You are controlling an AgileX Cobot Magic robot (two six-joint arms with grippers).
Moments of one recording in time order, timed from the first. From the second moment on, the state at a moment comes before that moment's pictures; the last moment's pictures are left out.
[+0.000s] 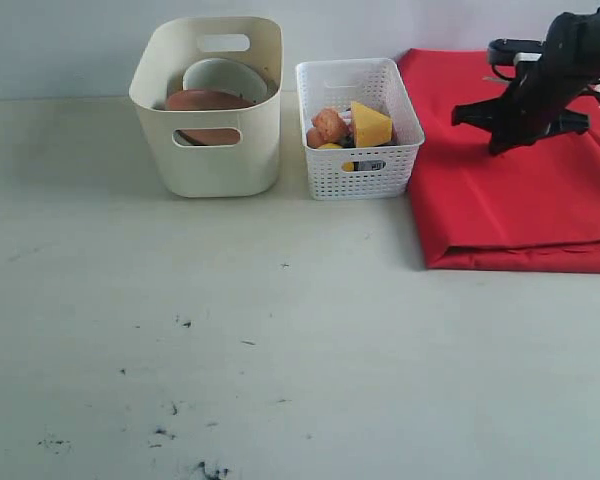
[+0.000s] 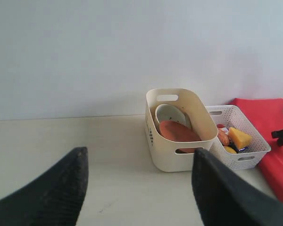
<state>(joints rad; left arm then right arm) -0.65 0.59 -1.35 0.46 1.23 -0.39 0.00 2.42 -1.77 0.00 0.61 0.12</state>
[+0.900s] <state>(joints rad) -0.65 0.59 -1.35 0.46 1.23 -0.38 0.00 1.85 -1.80 0.00 0.92 0.12</state>
